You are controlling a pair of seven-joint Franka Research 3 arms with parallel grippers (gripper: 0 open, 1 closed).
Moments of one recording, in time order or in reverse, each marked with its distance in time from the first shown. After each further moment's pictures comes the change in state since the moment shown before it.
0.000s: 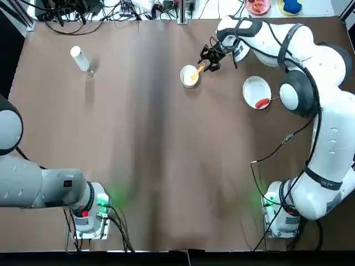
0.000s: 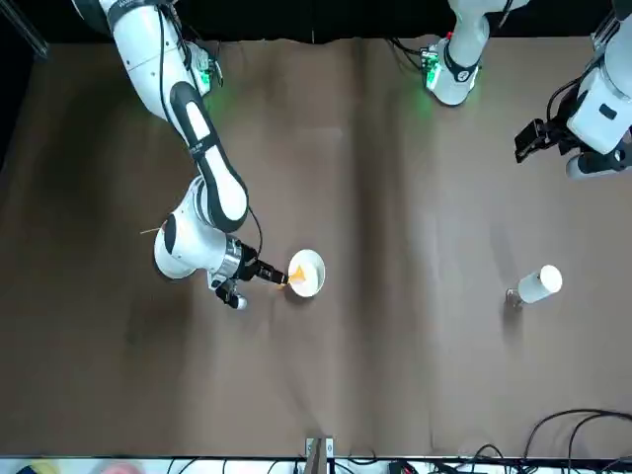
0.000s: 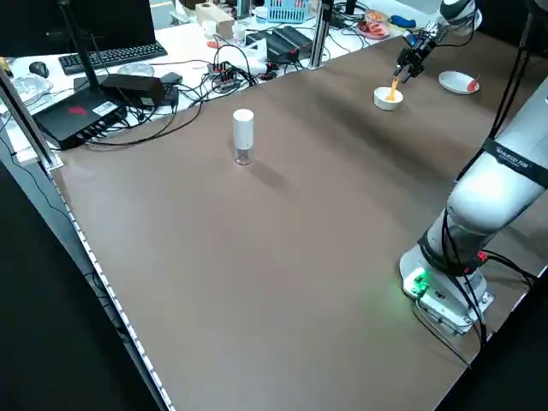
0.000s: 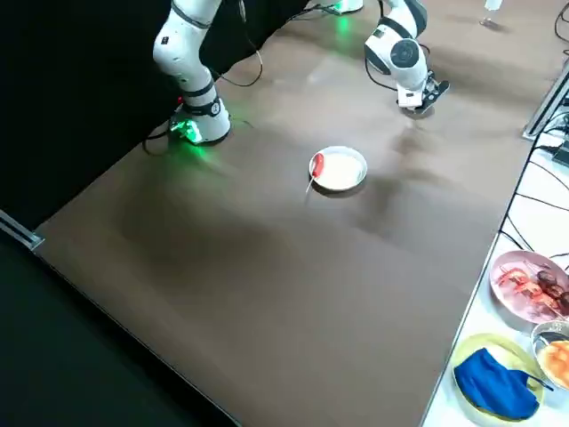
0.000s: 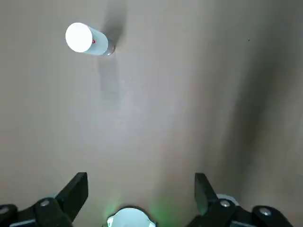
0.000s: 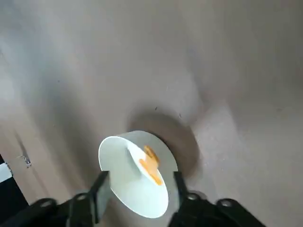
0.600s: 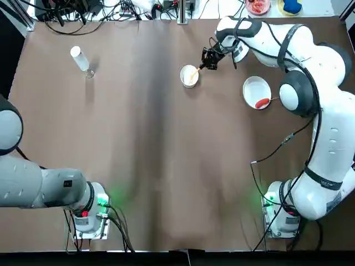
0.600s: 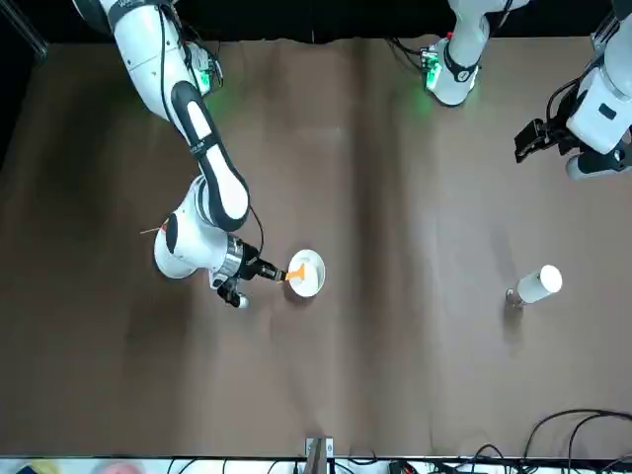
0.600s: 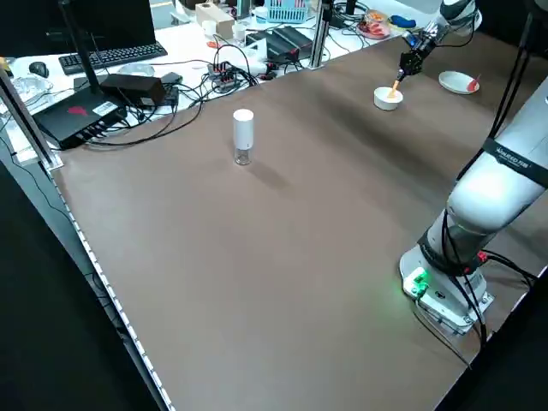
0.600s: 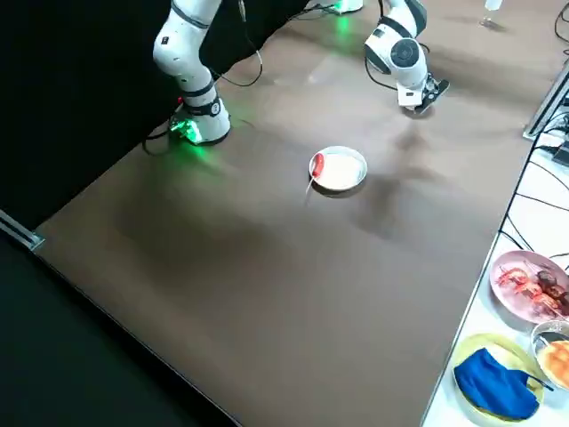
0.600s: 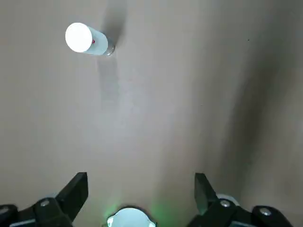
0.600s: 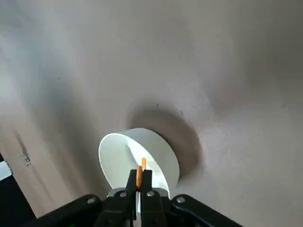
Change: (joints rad) left arm -0.001 0.000 0.000 0.000 0.000 0.000 0.000; right arm 0.002 0.000 0.004 0.000 0.000 0.000 0.000
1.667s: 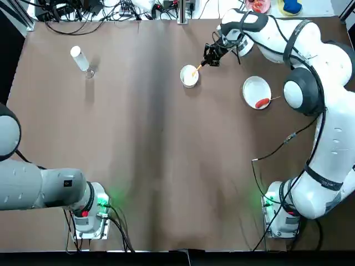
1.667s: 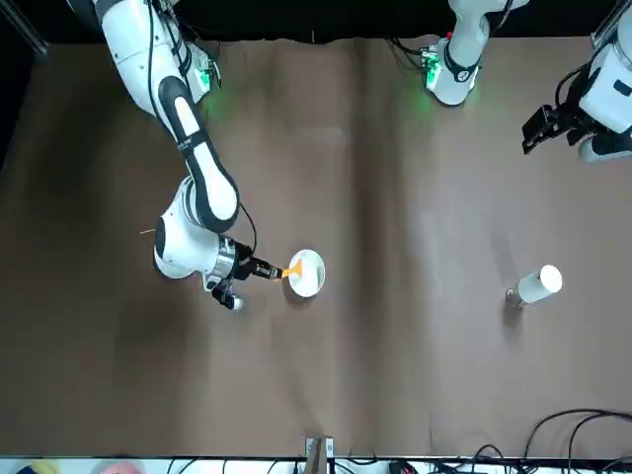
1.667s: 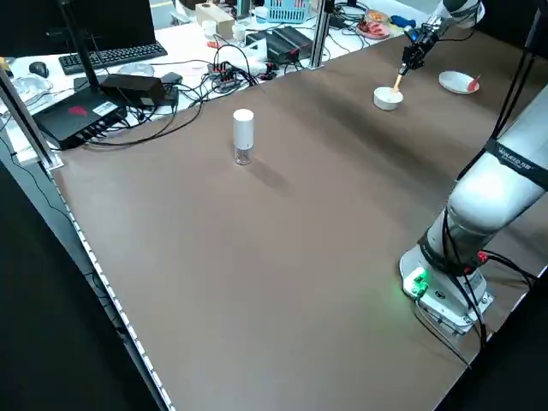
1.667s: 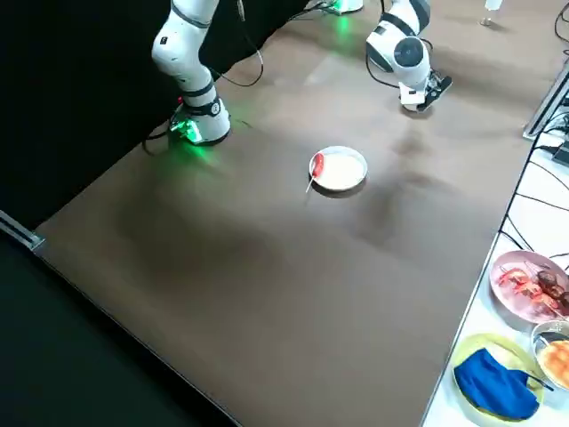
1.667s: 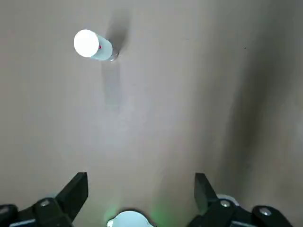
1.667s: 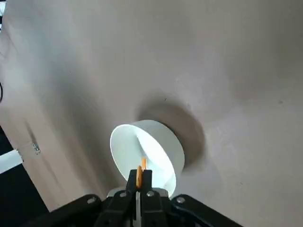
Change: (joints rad) left arm 0.007 -0.037 0.002 0.003 0.000 0.001 0.001; right arm -0.034 -0.031 0.001 0.006 -0.019 -0.078 -0.002
